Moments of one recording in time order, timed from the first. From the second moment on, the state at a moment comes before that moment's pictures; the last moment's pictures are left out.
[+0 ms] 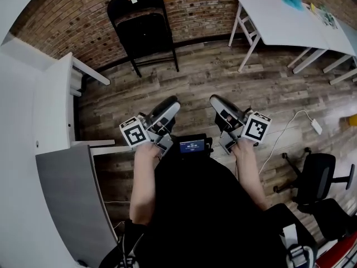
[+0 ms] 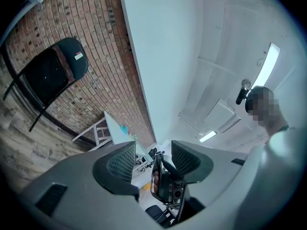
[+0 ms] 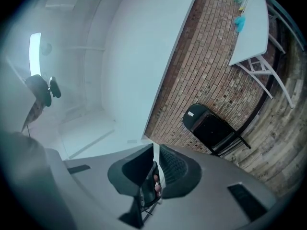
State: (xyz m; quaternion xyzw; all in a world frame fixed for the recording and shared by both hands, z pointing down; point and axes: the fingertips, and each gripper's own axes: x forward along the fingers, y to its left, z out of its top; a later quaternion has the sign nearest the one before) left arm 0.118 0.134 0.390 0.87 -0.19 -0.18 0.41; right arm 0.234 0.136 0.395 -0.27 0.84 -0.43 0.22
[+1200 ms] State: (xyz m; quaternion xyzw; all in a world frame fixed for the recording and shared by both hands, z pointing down) left arm 0.017 -0.069 0.401 0.84 -0.11 -0.27 0.46; right arm 0.130 -0.039 0.385 -0.37 0.83 -0.41 0.13
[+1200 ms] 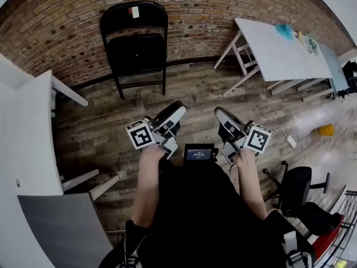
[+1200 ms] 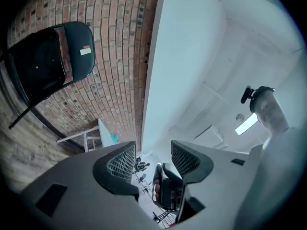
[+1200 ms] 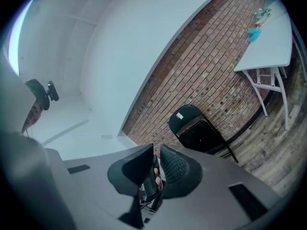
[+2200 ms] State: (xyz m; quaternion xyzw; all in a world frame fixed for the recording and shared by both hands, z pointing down) left arm 0.023 -0.222 0.402 0.83 -0.23 -0.27 0.44; right arm 0.140 -0.228 0.394 -0.24 0.85 -0.45 0.16
